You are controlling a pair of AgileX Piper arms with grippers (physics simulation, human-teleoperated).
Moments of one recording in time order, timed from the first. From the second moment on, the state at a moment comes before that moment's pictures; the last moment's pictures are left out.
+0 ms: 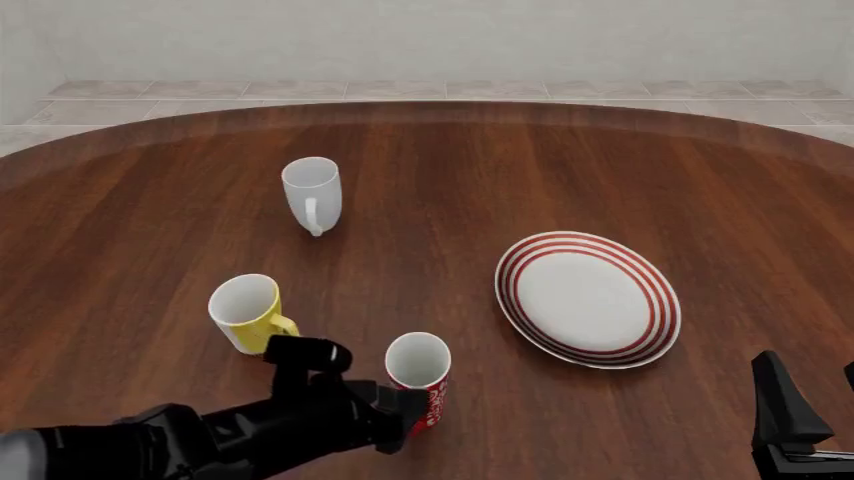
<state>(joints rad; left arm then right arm) -0.87 1.39 -0.43 -0.30 -0.61 -0.05 0.00 0.00 -0.03 0.05</state>
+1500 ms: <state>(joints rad) -0.88 1.43 -0.42 -0.33 -0.56 -0.05 0.00 0.00 -0.03 0.04</state>
